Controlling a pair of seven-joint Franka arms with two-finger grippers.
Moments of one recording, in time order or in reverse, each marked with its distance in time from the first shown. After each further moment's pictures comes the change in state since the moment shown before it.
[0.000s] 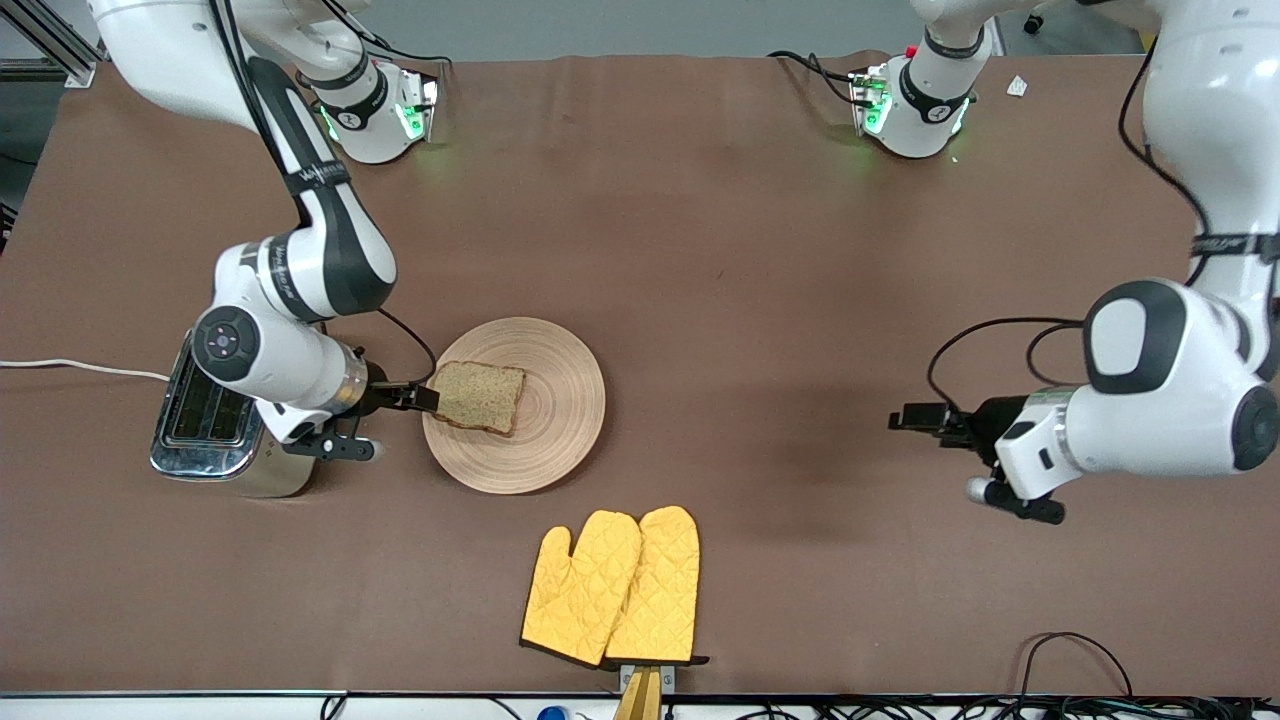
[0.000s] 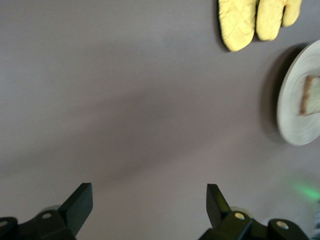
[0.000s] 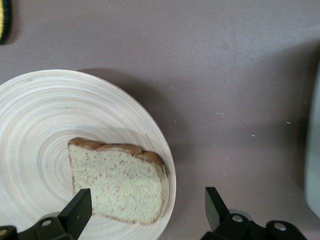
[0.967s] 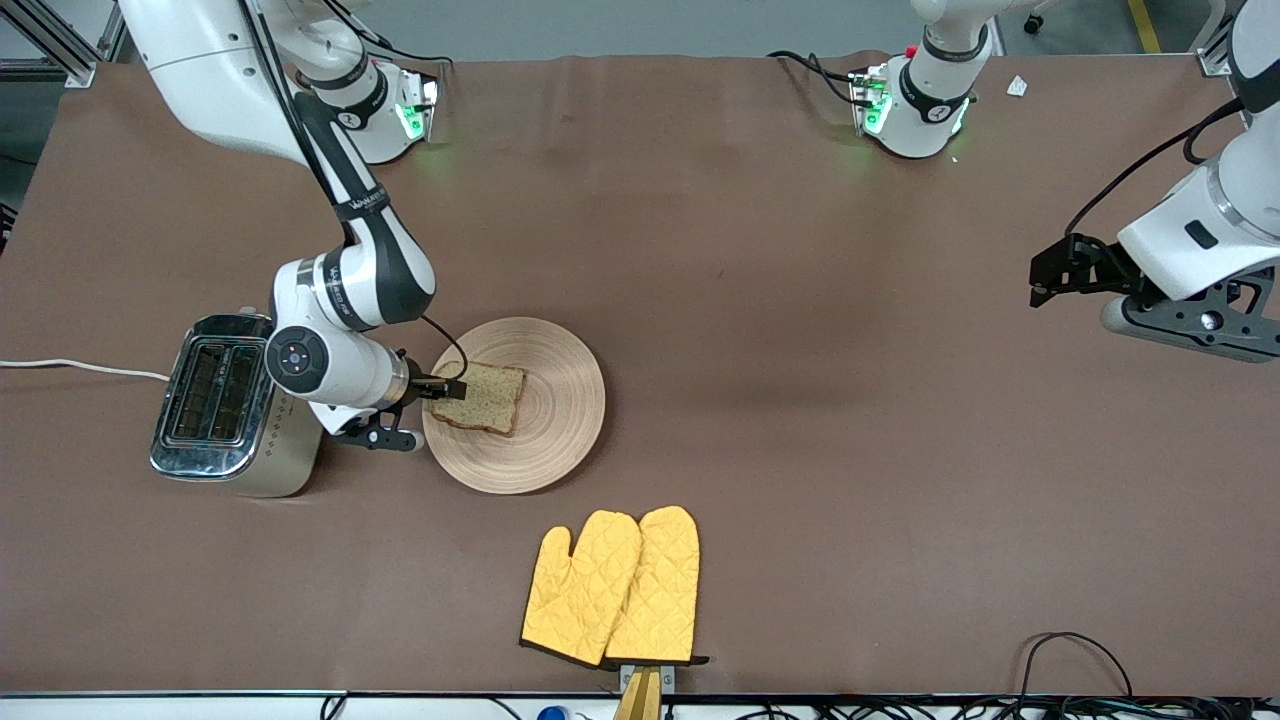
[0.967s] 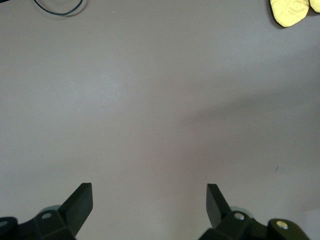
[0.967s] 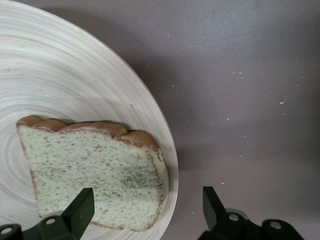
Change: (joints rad) left arm 0.029 -0.408 -0.007 -0.018 0.219 -0.244 -0.032; right arm 0.048 0.059 -0.016 -0.065 0.000 0.014 0.052
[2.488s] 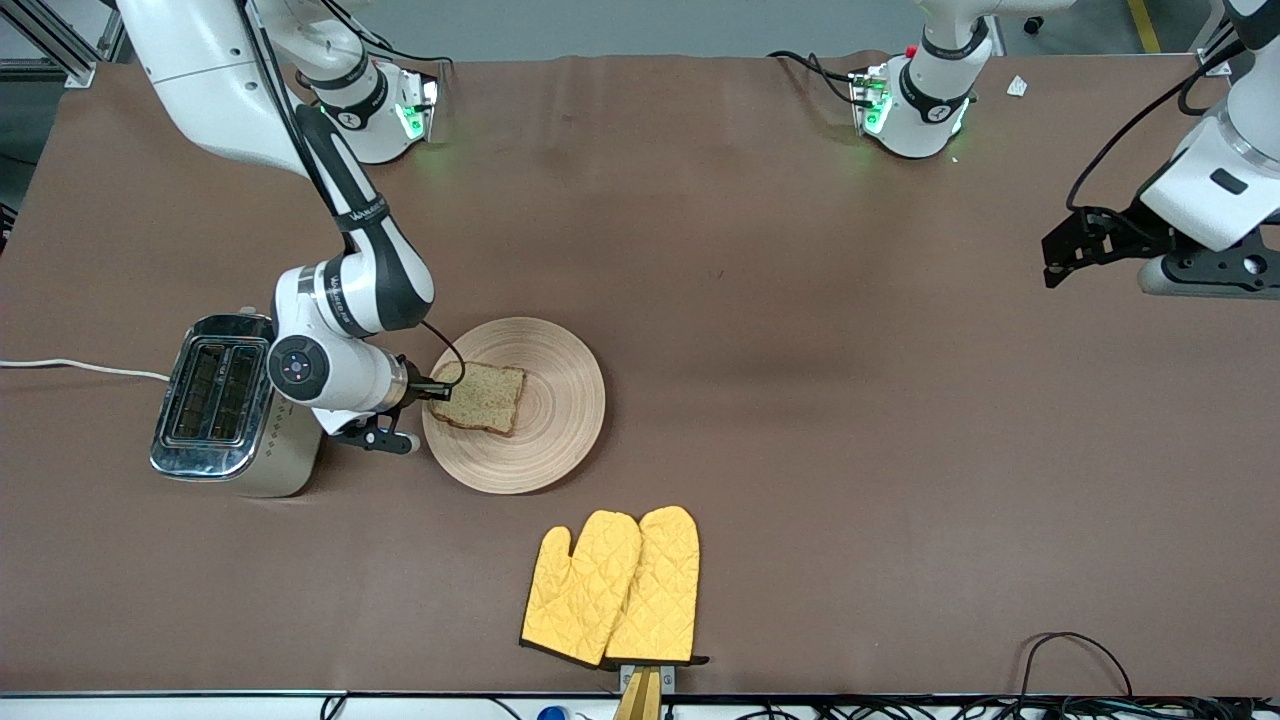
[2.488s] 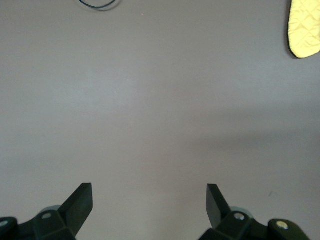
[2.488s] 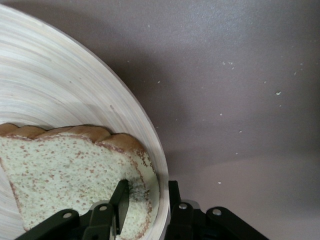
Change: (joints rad) left arm -0.361 -0.205 0.430 -0.226 -0.080 0.122 -0.133; right arm -0.008 0.020 0.002 -0.002 0.000 0.000 0.050
